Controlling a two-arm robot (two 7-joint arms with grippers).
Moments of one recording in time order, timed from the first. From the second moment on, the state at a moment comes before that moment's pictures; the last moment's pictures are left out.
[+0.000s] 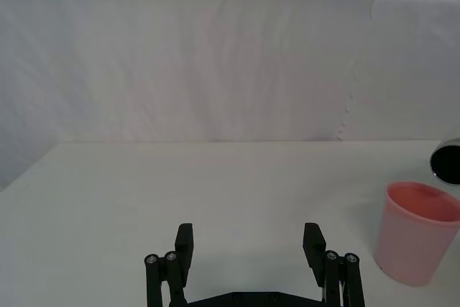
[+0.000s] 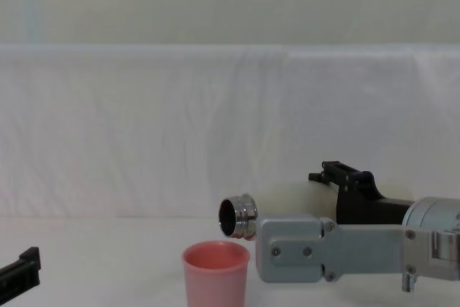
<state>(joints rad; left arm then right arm) 0.27 0.24 0.04 -1.85 -0.25 -0.02 -0.02 0.40 0.36 -0.65 -1.50 -1.01 0.14 0.19</state>
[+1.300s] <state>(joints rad) 0.27 0.24 0.04 -1.85 -0.25 -0.02 -0.02 0.41 0.37 -0.65 -1.51 -1.02 0.14 0.21</state>
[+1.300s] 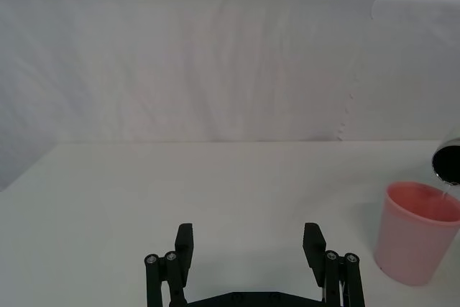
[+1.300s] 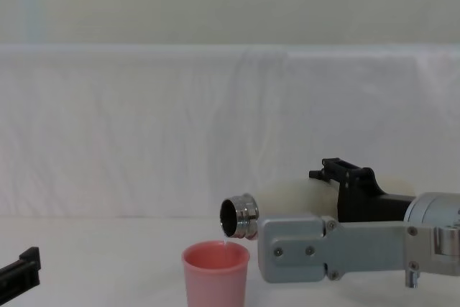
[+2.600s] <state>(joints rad) 0.27 0.24 0.04 -1.85 -0.25 -0.02 -0.02 0.41 0.37 -0.66 -1.51 -1.03 0.14 0.22</state>
